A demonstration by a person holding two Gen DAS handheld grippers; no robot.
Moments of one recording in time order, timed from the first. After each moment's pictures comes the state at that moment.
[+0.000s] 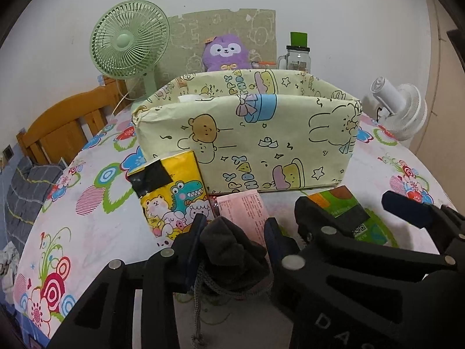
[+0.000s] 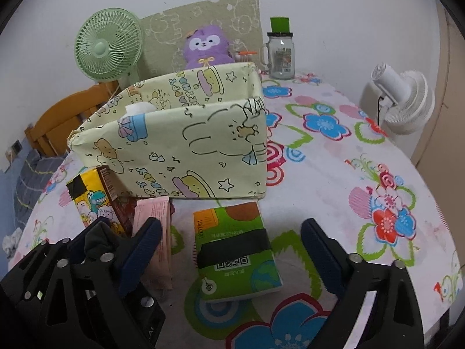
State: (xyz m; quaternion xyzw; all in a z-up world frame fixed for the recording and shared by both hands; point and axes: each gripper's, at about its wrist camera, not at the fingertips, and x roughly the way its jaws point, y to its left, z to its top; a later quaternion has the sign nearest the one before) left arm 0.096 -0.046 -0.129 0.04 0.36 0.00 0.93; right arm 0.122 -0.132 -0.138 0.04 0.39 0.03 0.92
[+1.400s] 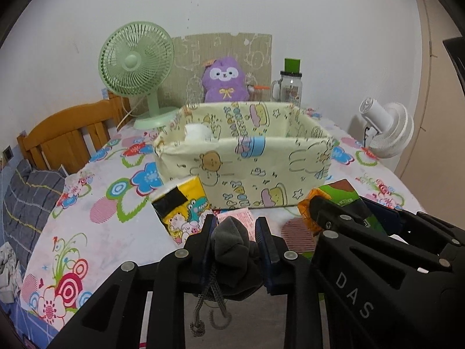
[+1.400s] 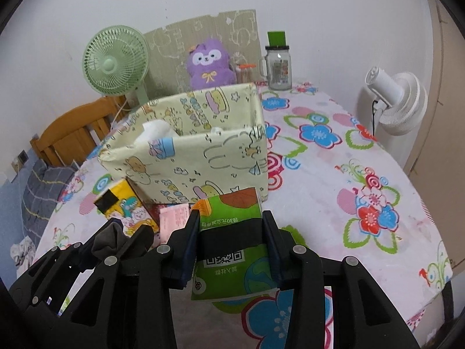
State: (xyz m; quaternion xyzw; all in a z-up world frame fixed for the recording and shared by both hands) left arm 0.062 -0.039 -0.089 0.02 0.32 -0.02 0.95; right arm 0.089 -0.126 -0.095 0.05 0.36 0.03 0.93
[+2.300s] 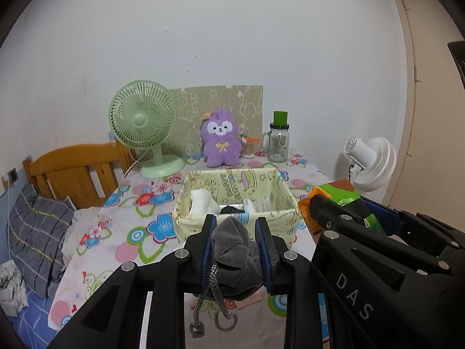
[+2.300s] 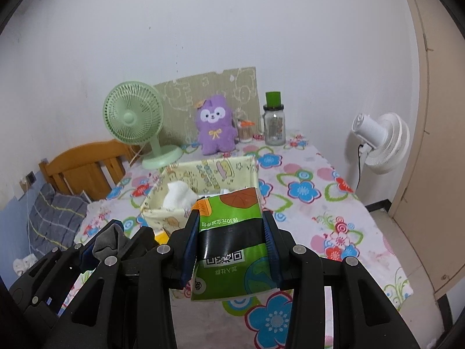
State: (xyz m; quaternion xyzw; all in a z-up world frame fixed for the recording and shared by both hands) left arm 0.024 -0.039 -0.002 0.02 0.24 -0.04 0.97; right arm 0.043 -0.127 0.000 0.05 0.27 0.02 0.96
